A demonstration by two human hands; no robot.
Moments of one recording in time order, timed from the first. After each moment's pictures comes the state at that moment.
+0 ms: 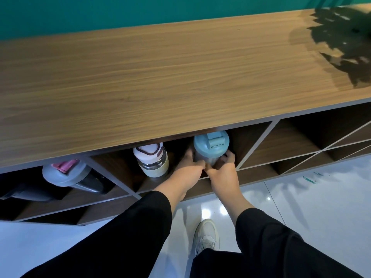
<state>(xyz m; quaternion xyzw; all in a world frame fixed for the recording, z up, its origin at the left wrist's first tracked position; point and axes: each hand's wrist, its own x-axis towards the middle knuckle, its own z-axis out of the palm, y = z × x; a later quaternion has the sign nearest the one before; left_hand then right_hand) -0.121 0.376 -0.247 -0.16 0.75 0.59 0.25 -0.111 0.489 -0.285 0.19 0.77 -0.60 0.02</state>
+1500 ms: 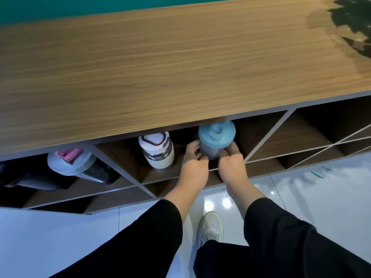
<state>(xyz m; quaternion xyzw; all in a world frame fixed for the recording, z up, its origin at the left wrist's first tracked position) -0.105 0.386 -0.257 -0.20 0.71 0.67 0.09 -0.115 0.484 -0.268 0.22 0.74 -0.64 0.05</state>
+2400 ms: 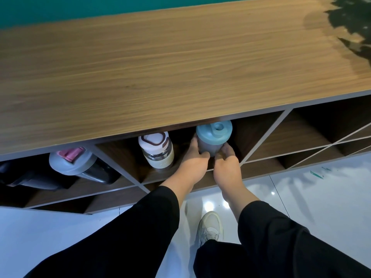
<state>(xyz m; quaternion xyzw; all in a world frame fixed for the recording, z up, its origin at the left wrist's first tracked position) -0.121 0.379 -0.258 -0.14 0.76 0.61 0.19 -0.104 0.474 -0.264 0.24 0.74 -0.62 0.08</state>
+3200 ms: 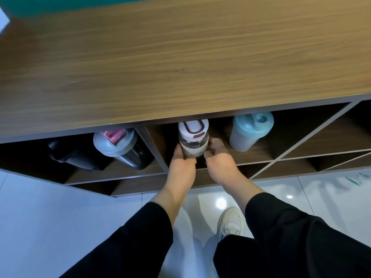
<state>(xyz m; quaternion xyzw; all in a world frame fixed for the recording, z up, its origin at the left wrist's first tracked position) -0.066 0.288 -0.252 -0.30 0.71 0.64 0.08 -0.105 0.389 -0.265 0.10 0.80 -0.56 0.19</state>
